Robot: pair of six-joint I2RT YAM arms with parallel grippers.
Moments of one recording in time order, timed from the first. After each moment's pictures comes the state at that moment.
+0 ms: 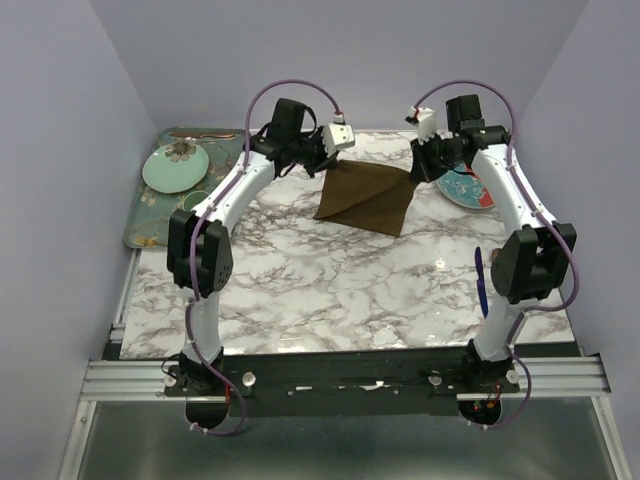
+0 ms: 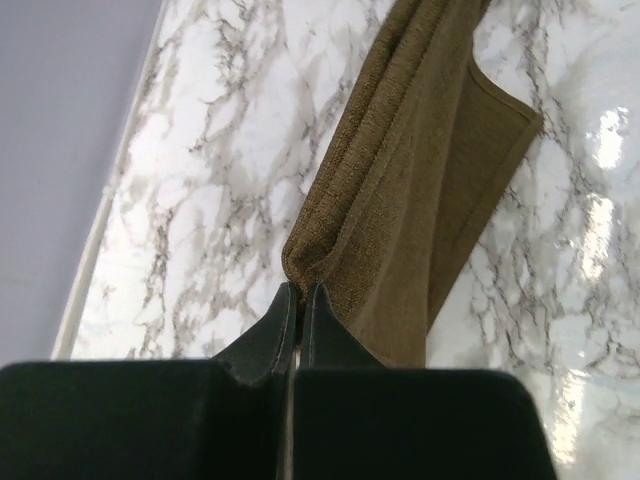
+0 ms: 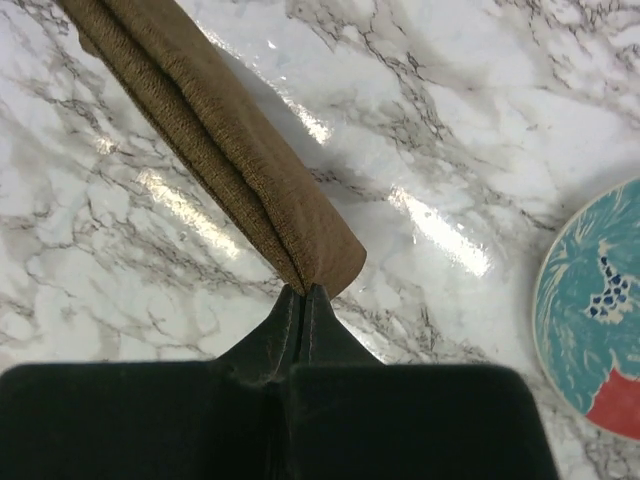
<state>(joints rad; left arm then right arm) -0.41 2.05 1.96 -0.52 0.65 0.70 0.15 1.87 1.85 -0.93 -0.44 -0.38</state>
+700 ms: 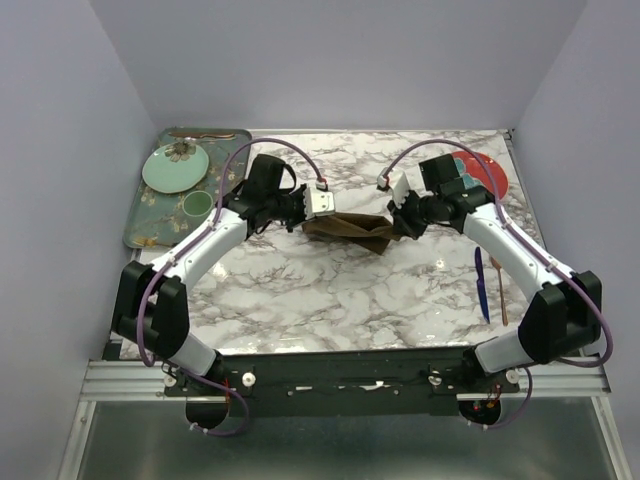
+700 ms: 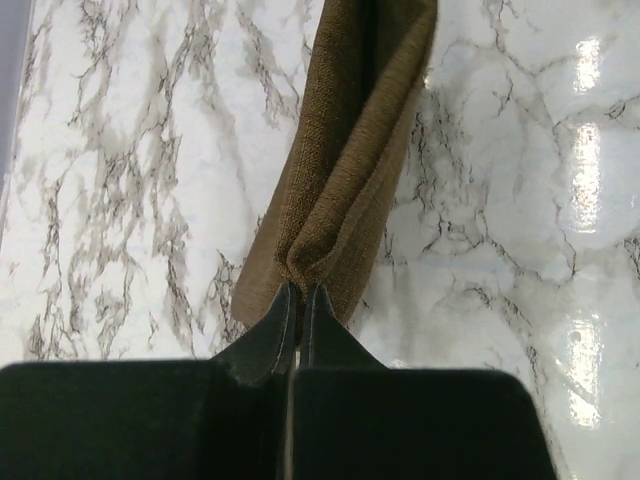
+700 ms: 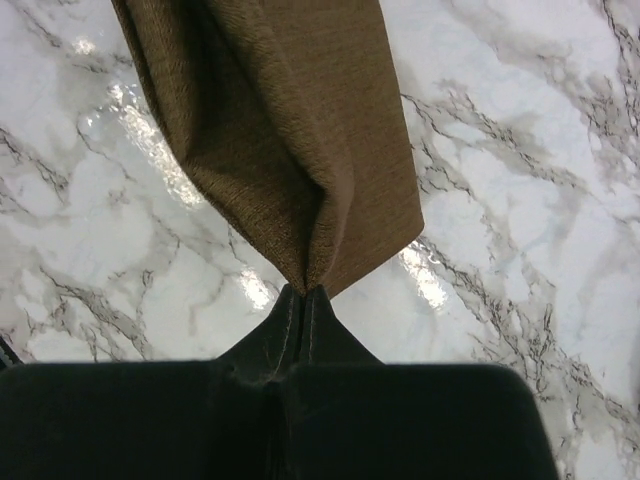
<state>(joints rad) -0.44 1.53 1.17 -0.34 0.68 0.87 0.35 1.47 1.22 -0.69 -0.41 -0.55</state>
